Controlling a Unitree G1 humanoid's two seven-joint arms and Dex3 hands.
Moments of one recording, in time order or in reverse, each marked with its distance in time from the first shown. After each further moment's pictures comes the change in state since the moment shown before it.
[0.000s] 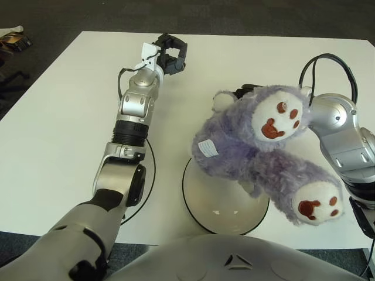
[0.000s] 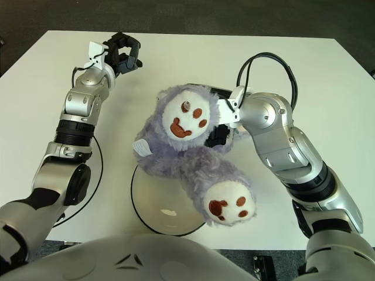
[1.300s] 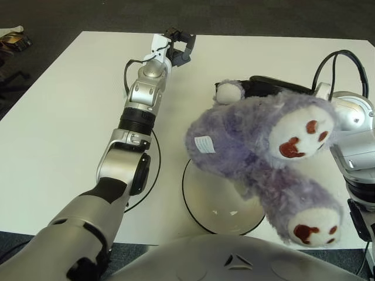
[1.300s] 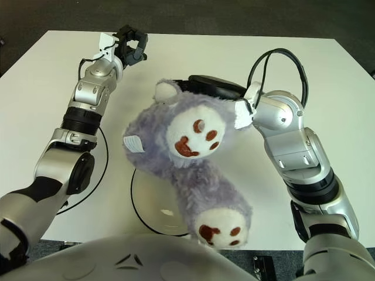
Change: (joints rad) left arm -0.105 -0.018 -0.029 0.145 0.028 -0.039 0.014; right arm 0.046 0.023 -0.126 0.004 0.073 -0.195 -0.023
